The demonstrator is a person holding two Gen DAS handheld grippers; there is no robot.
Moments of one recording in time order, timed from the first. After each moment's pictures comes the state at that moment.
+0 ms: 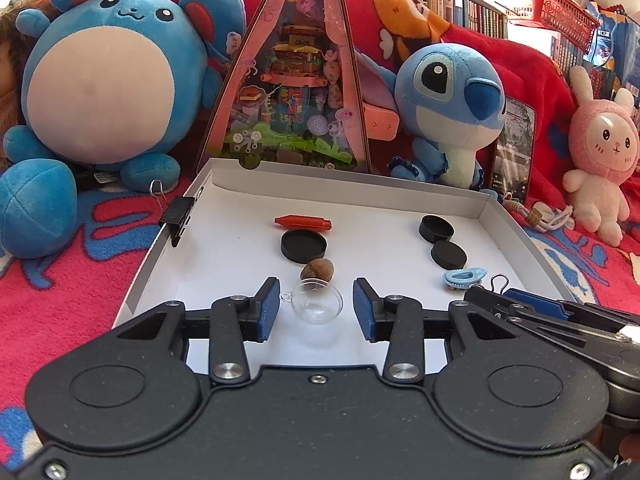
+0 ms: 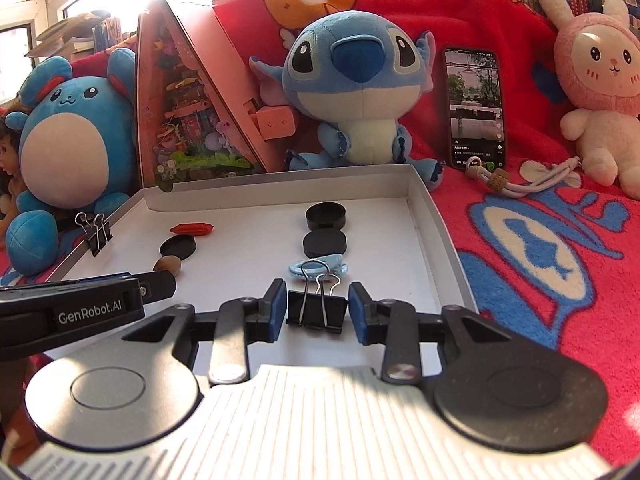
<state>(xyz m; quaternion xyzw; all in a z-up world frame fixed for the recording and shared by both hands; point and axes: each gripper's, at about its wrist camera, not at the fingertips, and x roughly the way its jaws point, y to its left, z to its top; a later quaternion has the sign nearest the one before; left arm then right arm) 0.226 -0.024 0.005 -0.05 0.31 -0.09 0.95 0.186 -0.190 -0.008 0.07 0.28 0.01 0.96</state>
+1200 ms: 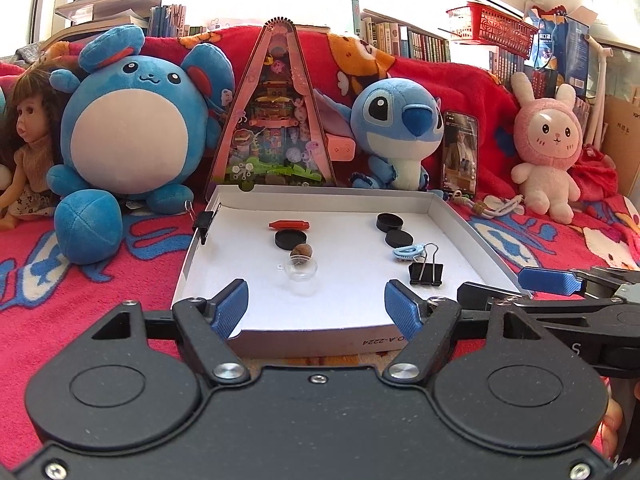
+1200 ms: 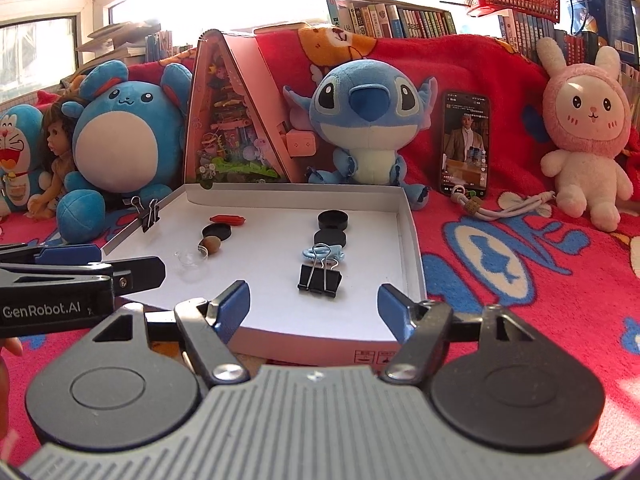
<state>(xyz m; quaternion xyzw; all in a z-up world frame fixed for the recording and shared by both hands) 0.123 -0.003 0.043 -0.01 0.26 -0.13 0.96 0.105 -0.192 0.024 0.02 0.25 0.04 0.97</state>
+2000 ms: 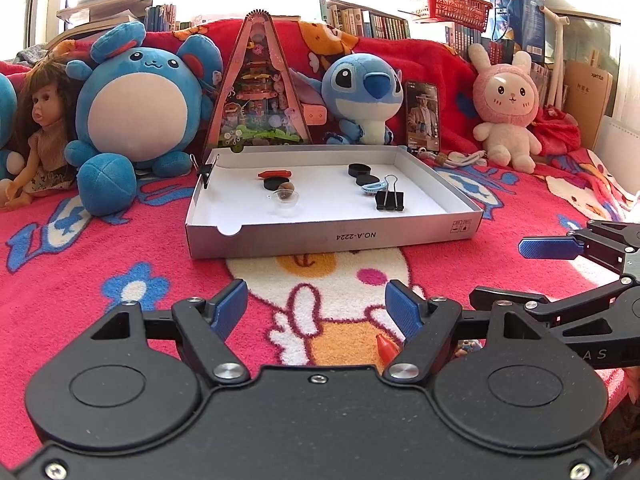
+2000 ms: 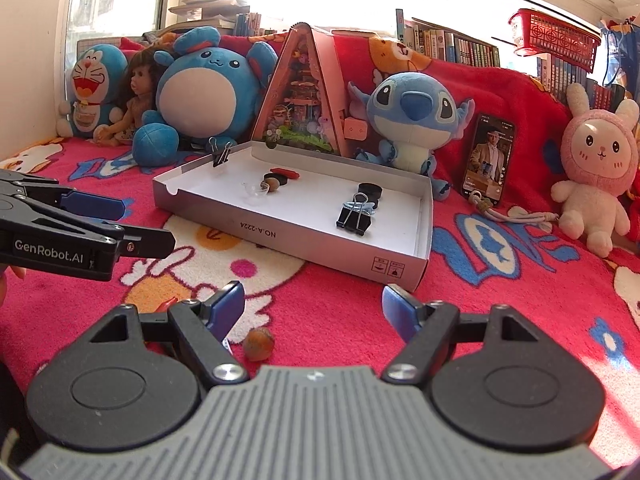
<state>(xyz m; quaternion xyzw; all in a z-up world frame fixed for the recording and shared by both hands) 0.029 0.016 0.027 0.02 0.27 -0.16 0.95 0.010 -0.186 0.010 -0.09 0.24 0.11 0.96</state>
